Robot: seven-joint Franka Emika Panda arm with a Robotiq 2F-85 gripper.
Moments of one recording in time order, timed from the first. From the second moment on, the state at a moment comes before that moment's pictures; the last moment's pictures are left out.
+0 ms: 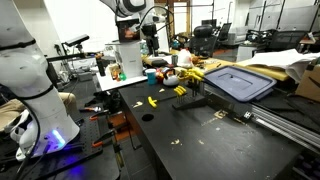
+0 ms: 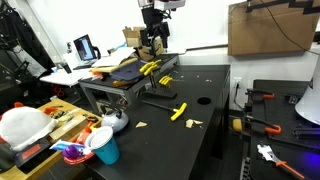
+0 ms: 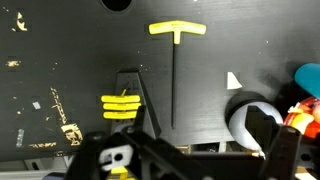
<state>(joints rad) 0.06 -0.04 0.07 -2.12 -0.03 2.17 0.27</state>
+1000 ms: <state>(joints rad) 0.02 0.05 0.01 -2.13 0.04 2.36 0.58</state>
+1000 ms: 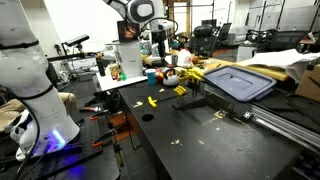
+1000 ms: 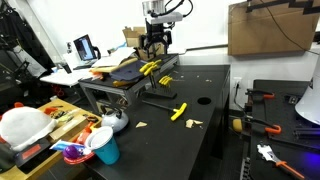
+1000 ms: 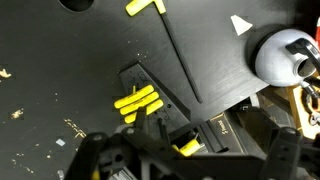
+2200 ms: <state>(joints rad) 0.03 0.16 -0.02 -1.99 -0.07 2.39 1.11</state>
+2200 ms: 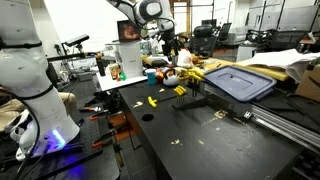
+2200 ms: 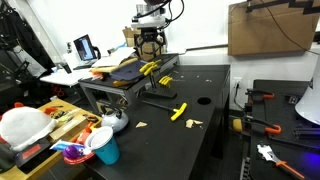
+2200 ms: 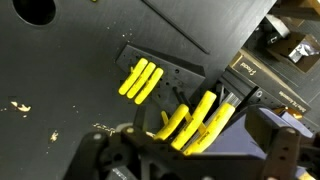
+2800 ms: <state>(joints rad) 0.03 0.24 -0.07 -1.91 -0.07 2.37 1.23</state>
